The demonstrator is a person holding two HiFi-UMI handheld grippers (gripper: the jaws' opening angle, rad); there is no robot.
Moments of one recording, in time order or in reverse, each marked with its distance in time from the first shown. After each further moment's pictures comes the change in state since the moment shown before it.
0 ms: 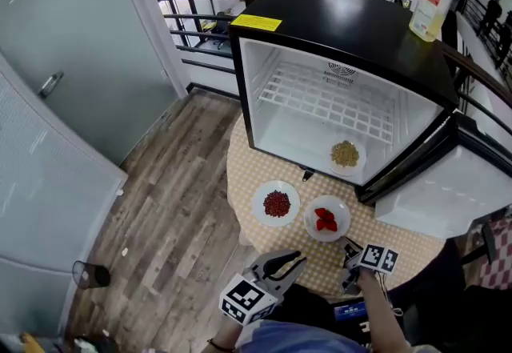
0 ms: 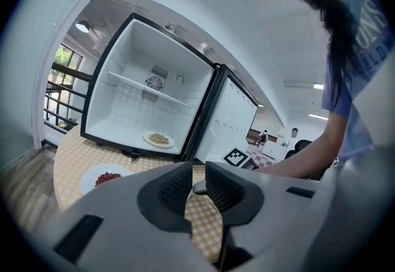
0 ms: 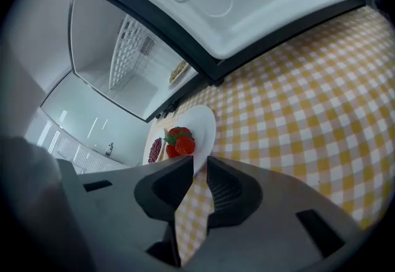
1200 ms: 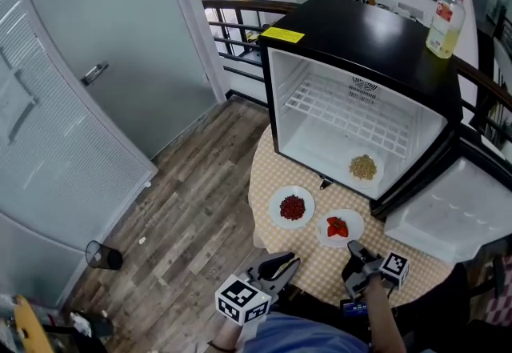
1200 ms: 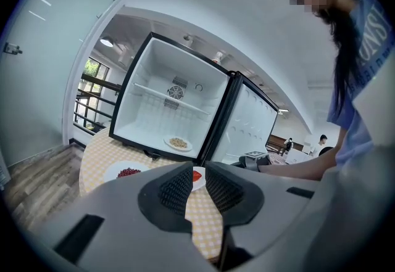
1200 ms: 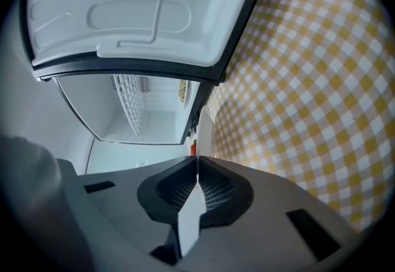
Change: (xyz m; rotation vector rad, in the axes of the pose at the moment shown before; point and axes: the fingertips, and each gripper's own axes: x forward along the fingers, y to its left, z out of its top) left arm -0.022 0.004 -0.003 -0.068 -0.065 0.234; right arm -0.022 0.042 0.021 0.451 0.000 0.327
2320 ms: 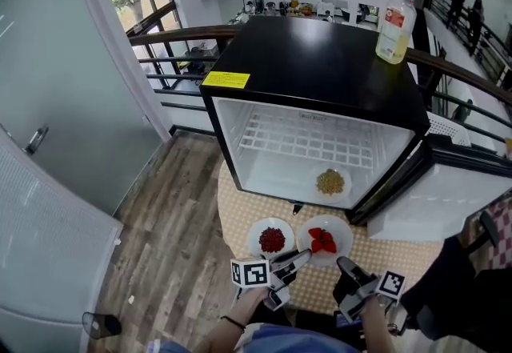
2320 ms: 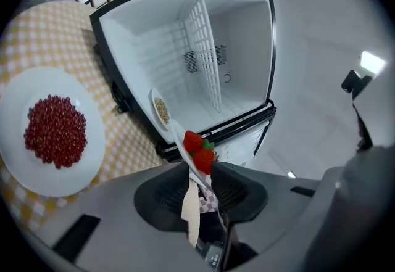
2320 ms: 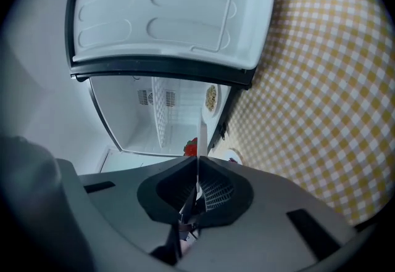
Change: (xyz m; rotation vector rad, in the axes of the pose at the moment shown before) left arm 0.126 0.050 -0.012 -0.684 0.168 -0.544; right arm -0.018 0.072 -0.022 0.015 -0.207 0.142
